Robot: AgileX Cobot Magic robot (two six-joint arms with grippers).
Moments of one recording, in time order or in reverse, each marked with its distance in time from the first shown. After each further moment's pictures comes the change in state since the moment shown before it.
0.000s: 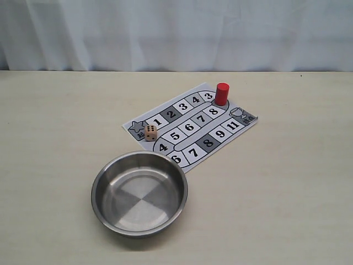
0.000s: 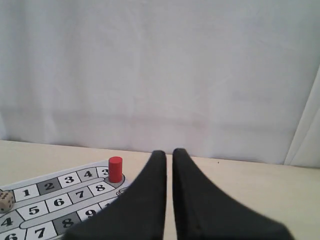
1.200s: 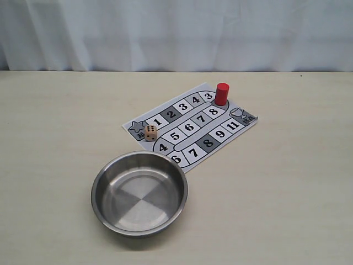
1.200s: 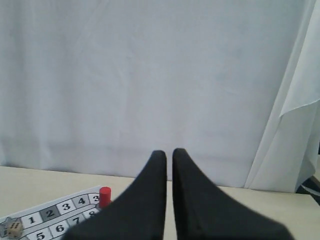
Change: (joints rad) left arm 0.000 0.000 0.000 0.000 0.000 0.000; right arm -0.099 0.156 -0.815 -0.010 0.660 0.005
